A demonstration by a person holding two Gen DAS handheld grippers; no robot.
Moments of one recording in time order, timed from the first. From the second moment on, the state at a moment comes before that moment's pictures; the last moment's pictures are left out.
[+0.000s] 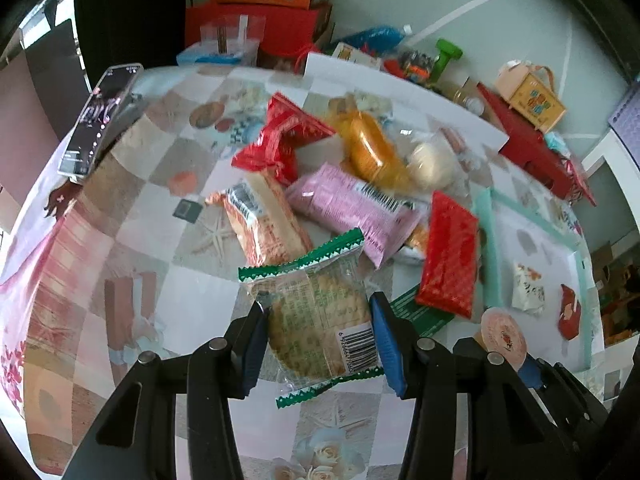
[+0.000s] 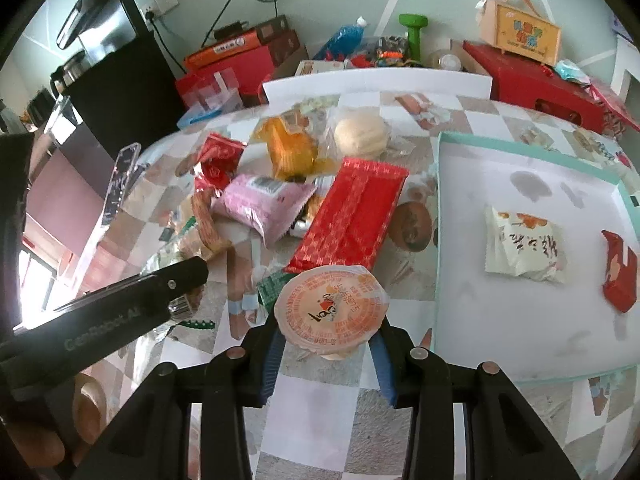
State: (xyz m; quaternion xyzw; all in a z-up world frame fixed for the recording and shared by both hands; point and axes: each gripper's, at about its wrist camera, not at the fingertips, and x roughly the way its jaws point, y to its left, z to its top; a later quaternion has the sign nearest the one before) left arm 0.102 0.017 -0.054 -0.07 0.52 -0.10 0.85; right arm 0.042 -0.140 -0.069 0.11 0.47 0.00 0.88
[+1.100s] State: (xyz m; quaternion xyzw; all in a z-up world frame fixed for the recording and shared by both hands) left arm 0.094 -0.132 -0.007 0.03 0.48 -0.25 0.84; right arm 0.001 -0.293 -0.031 0.19 0.40 -0.20 0.87
